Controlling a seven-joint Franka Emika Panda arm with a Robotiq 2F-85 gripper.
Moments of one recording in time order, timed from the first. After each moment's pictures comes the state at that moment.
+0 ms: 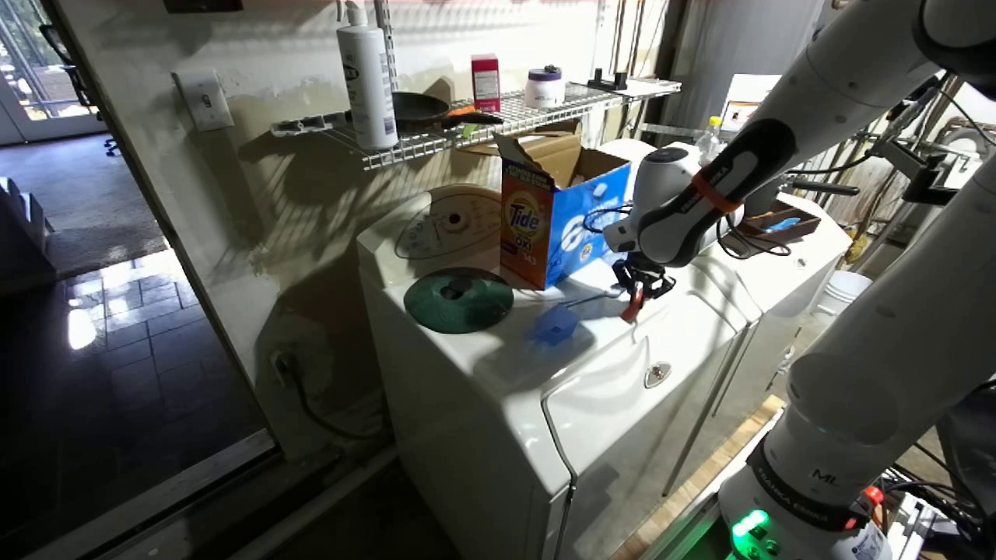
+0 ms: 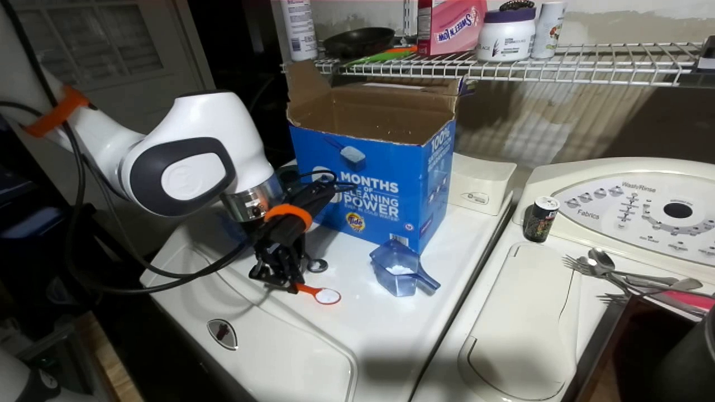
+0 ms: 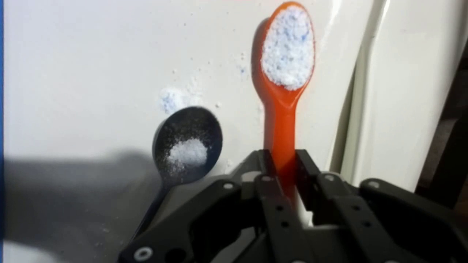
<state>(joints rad) -0.16 -0.10 -0.22 -2.71 -0.43 2.69 -1.82</state>
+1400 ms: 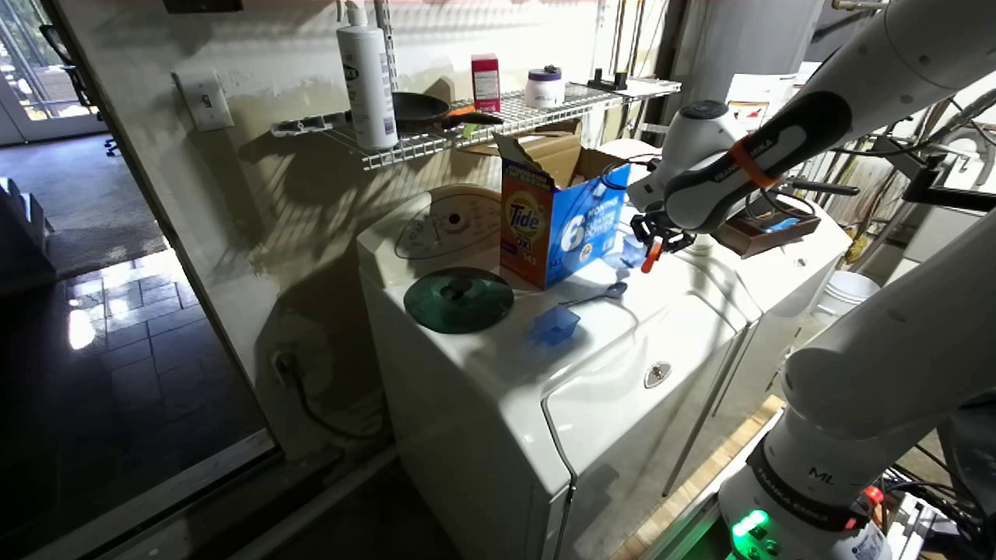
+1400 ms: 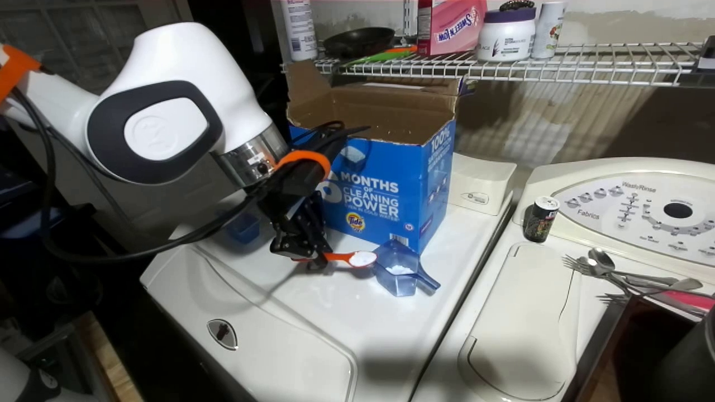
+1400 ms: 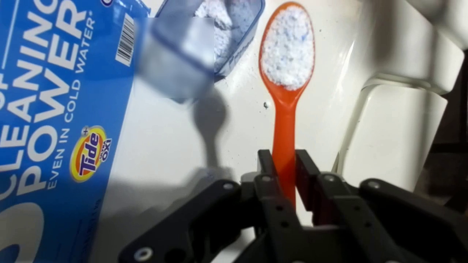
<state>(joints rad) -0.23 -0.26 -0.26 -2.66 -0.54 2.68 -1.97</state>
